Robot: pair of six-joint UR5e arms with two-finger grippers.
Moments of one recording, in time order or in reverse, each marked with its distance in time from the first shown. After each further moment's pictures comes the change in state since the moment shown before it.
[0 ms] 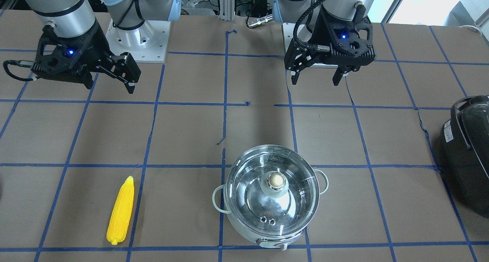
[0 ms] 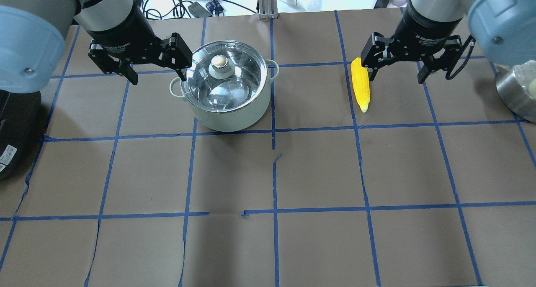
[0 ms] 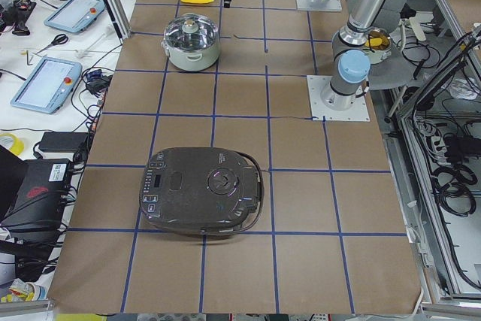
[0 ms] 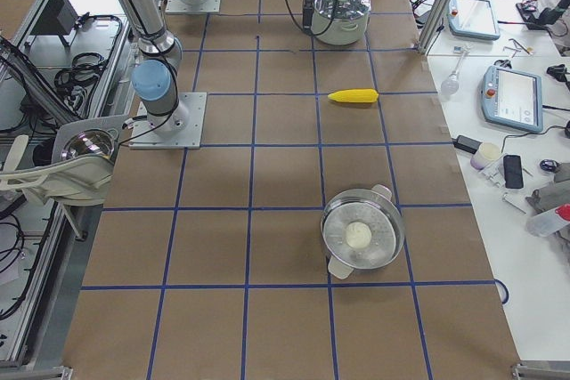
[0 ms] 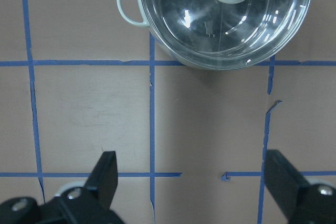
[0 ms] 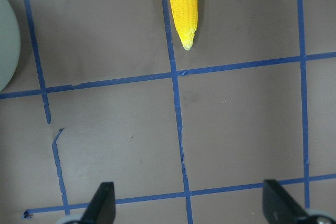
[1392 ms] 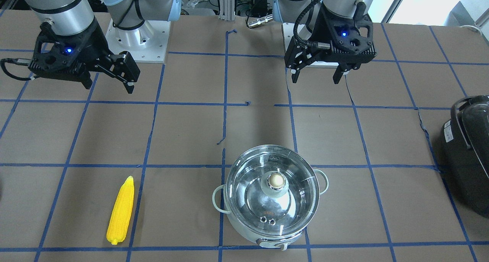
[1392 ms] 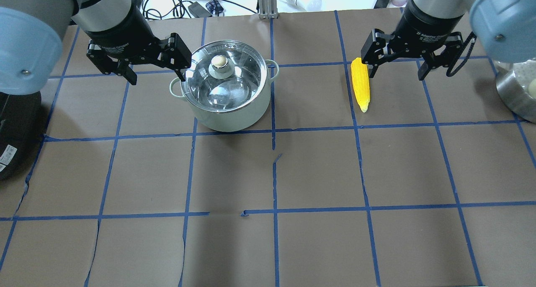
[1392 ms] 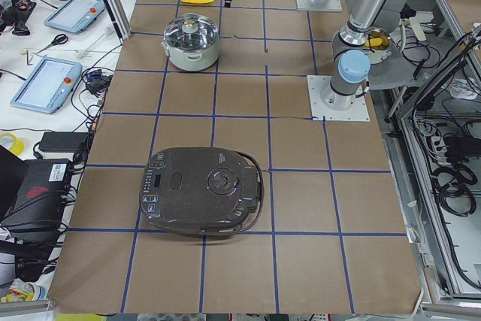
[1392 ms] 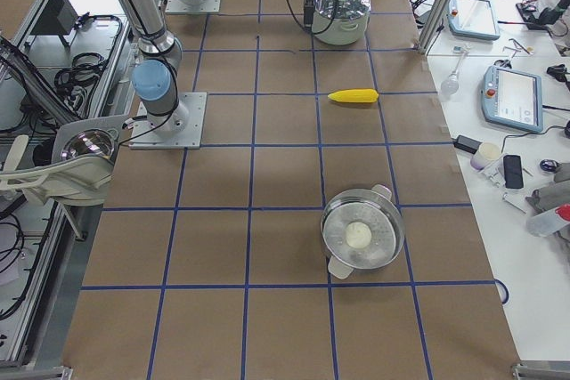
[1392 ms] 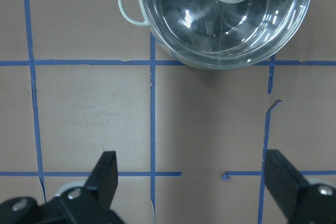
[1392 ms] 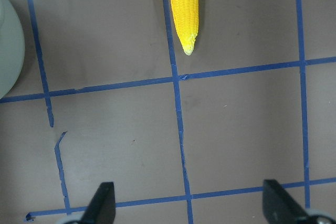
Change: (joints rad) left arm 0.000 0.006 -0.001 -0.005 0.002 0.000; right arm 0.000 0.000 -0.008 -0.007 0.003 0.000
